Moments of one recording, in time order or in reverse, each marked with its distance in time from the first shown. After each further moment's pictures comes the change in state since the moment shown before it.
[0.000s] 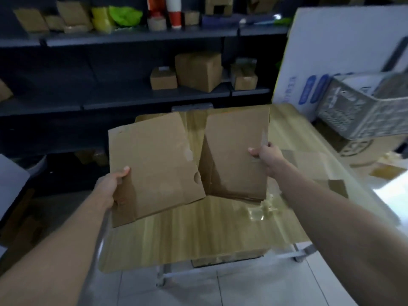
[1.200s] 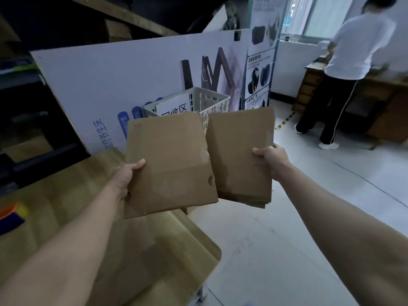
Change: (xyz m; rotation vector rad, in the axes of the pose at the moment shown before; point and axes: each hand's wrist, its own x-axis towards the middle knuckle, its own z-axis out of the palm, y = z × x) left_hand -0.168 0.056 0.741 0.179 -0.793 0.132; right_hand 0.093 -0.061 -0.632 0.270 0.646 -0.073
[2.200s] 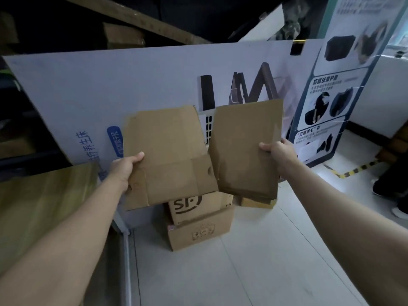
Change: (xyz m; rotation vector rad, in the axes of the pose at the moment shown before) left_hand 0.222 0.076 0.264 -0.151 0.535 0.123; right_hand 0.446 -0.146 -0.001 -0.070 -0.385 -0.080
